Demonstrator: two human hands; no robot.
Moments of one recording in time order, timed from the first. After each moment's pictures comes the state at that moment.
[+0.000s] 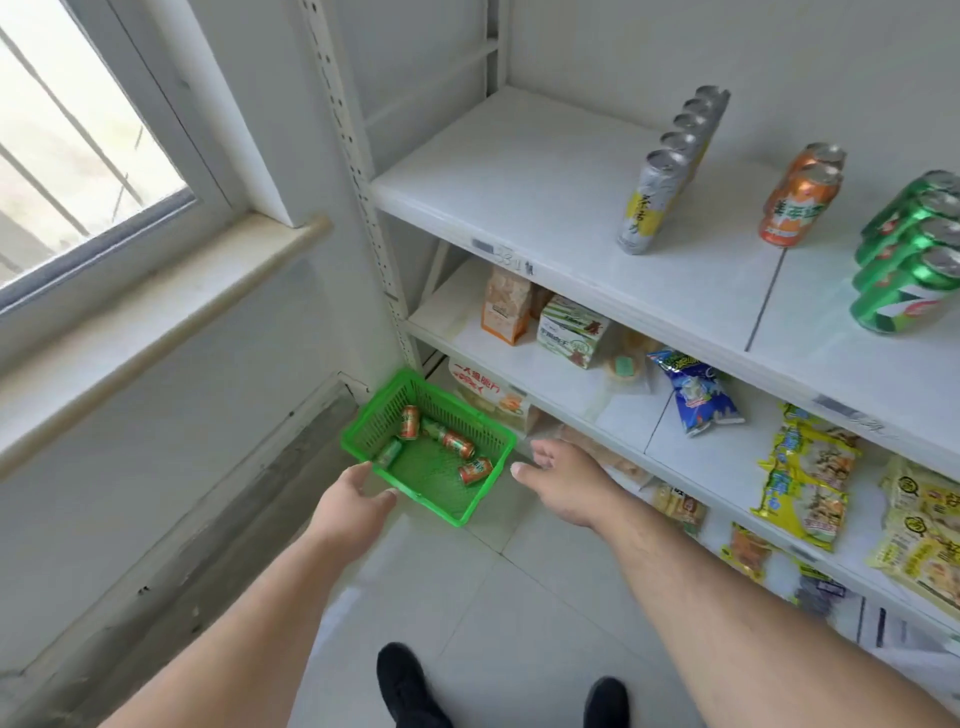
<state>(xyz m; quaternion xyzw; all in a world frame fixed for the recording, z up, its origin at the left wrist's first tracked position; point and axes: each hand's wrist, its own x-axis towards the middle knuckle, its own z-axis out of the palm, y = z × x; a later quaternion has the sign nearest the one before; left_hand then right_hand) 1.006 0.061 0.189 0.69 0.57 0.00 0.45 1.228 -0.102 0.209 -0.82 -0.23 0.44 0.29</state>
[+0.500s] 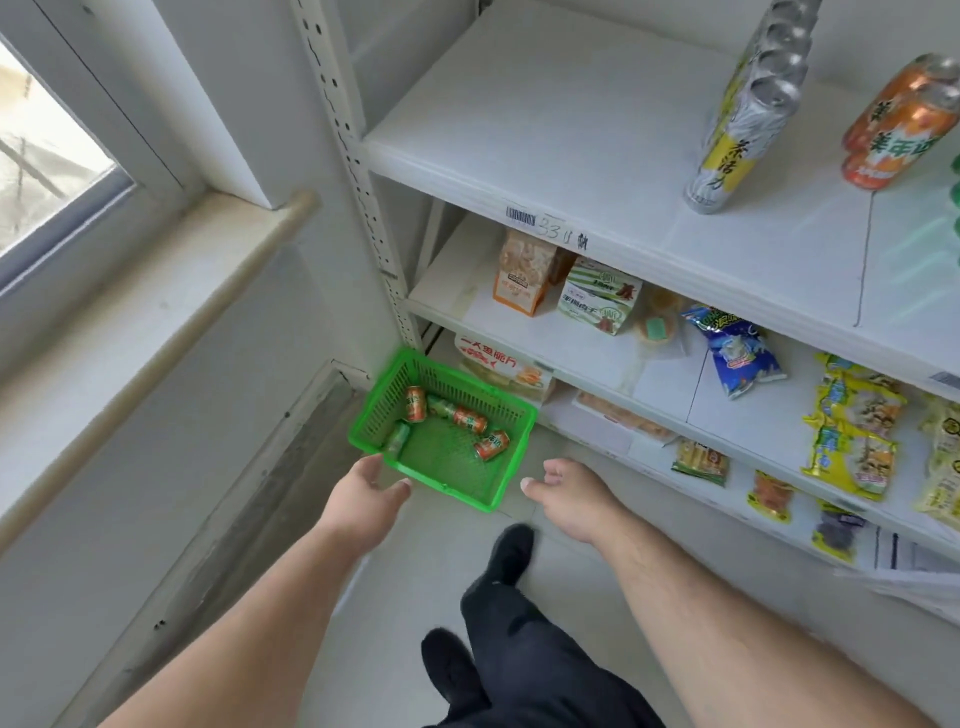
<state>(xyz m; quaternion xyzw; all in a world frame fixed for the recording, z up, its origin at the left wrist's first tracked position) 1.014 0.195 0.142 0.70 0.53 -0.09 0.47 1.192 -0.002 0.139 -0.83 -0.09 0.48 0.26</state>
